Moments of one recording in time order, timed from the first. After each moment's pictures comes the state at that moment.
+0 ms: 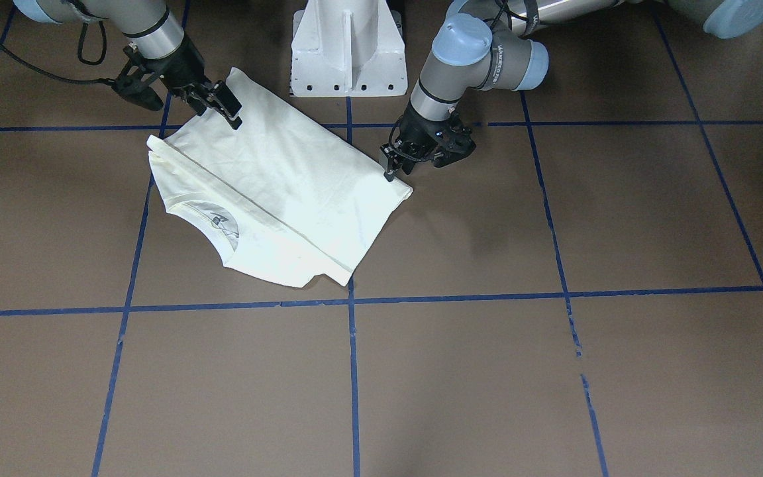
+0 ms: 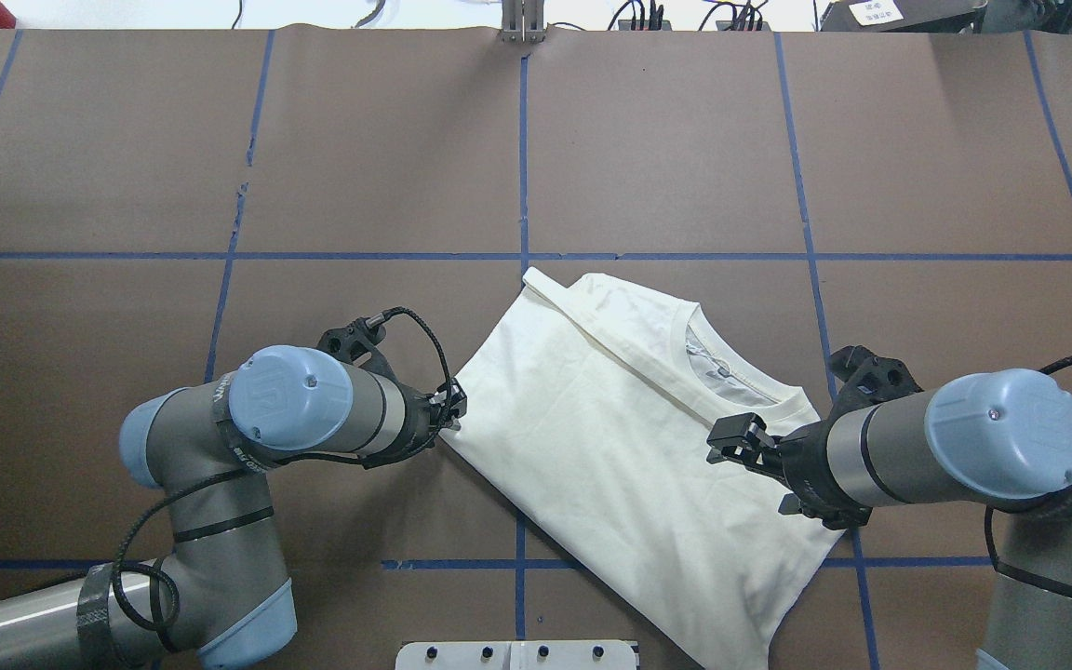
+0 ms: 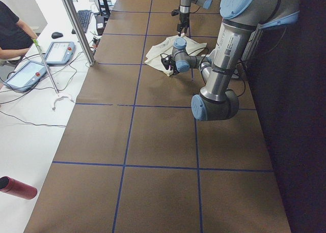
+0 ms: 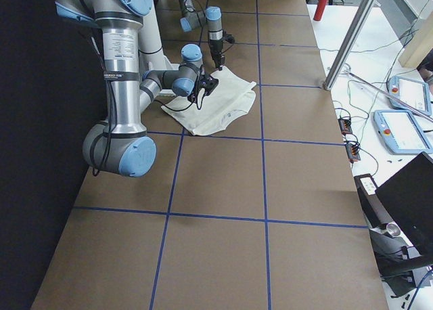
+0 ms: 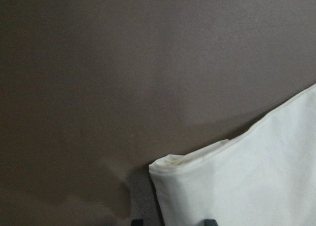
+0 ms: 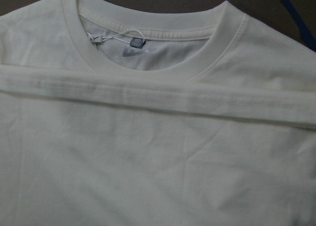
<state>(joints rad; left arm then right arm) -0.38 -2.05 -1.72 -1.99 -1.75 -1.92 0.40 -1.54 2.16 -1.22 1.85 1.93</state>
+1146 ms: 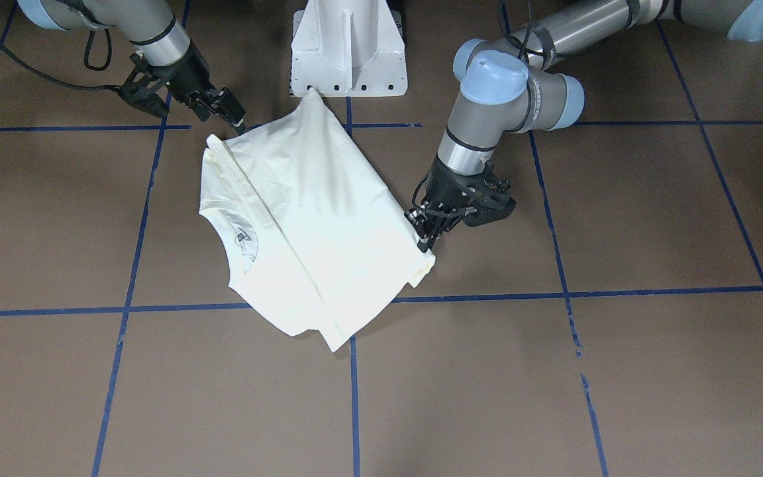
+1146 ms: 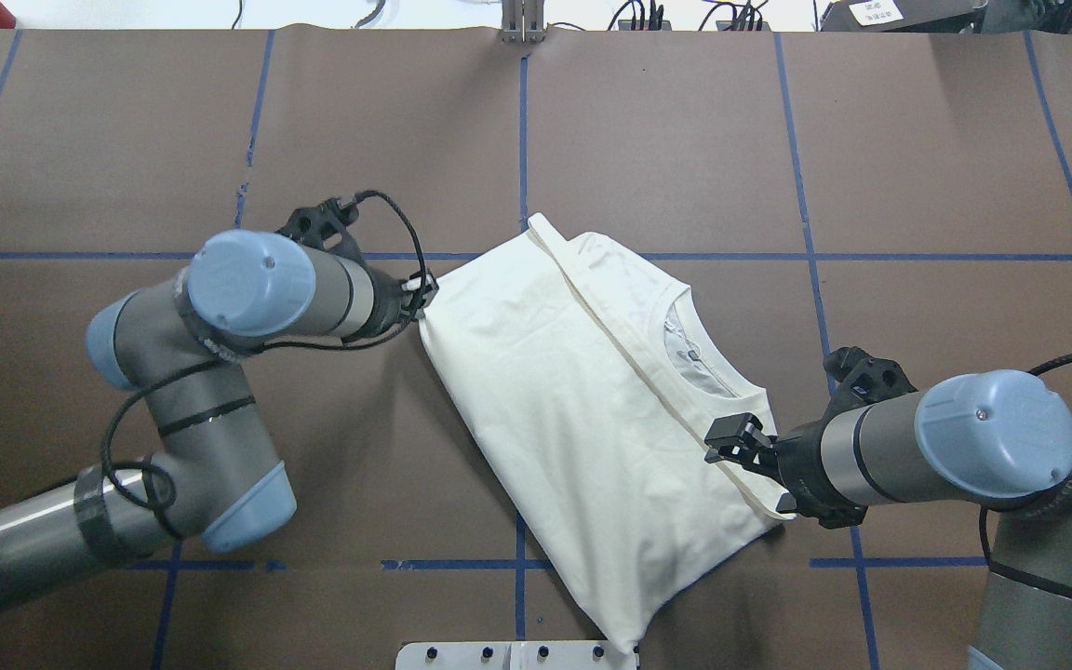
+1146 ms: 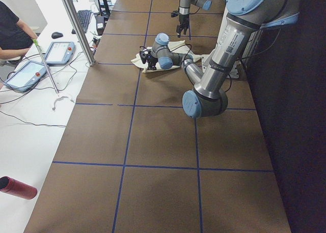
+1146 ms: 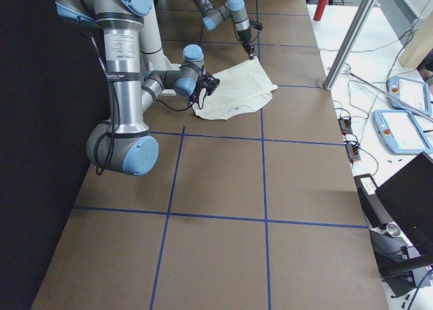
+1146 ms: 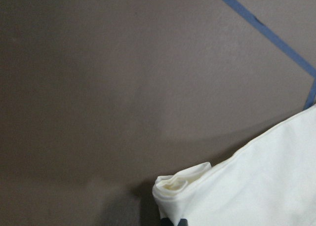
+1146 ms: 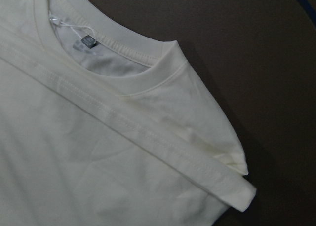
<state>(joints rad) -0.64 -2.22 -1.50 -2.08 -1.72 -1.66 0.40 -1.49 2.13 -1.22 1.83 1.93</state>
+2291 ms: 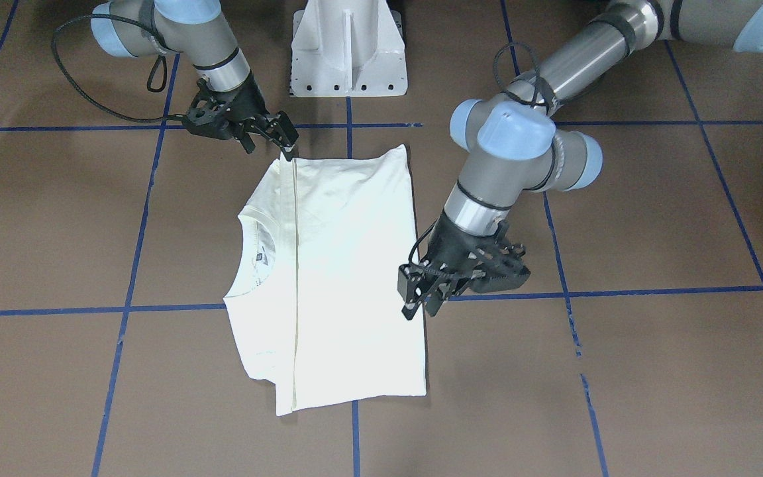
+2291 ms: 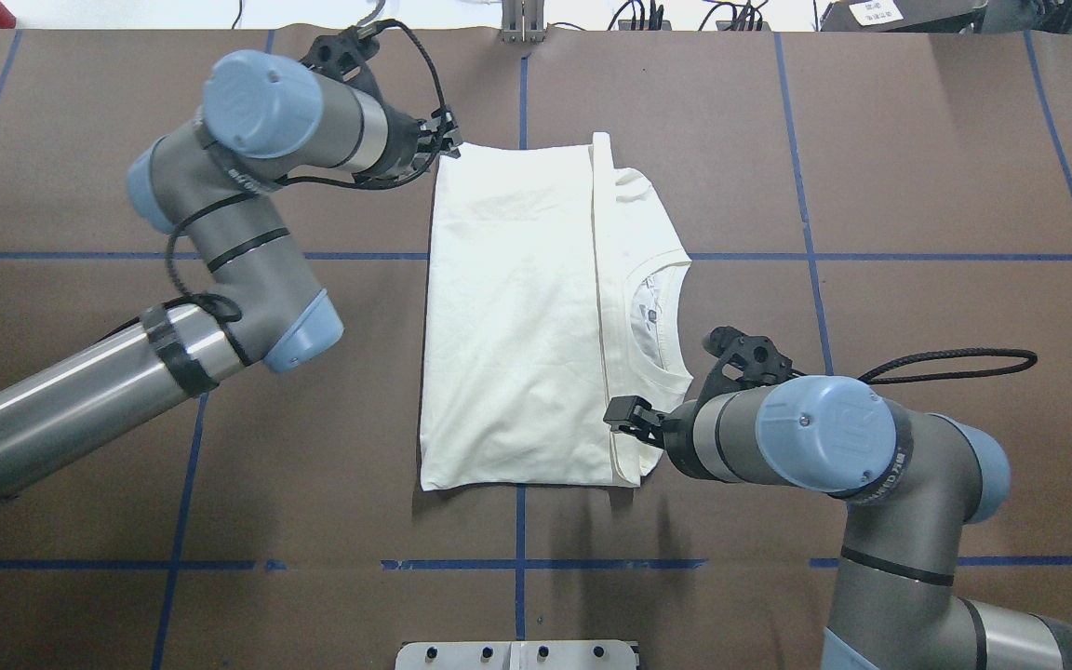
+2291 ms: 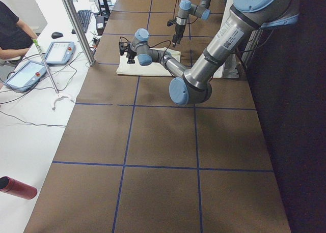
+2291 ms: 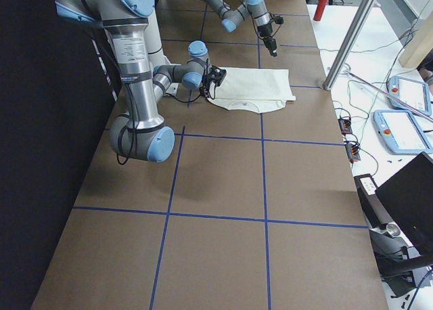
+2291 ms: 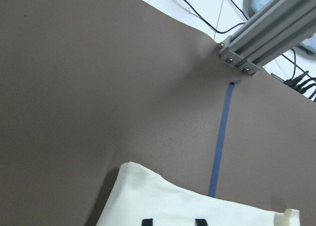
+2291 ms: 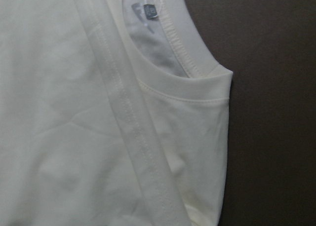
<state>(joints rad) -0.75 -2.25 -1.44 -2.25 -1.81 -1.54 0.35 -1.27 1.94 -1.26 1.69 1.70</state>
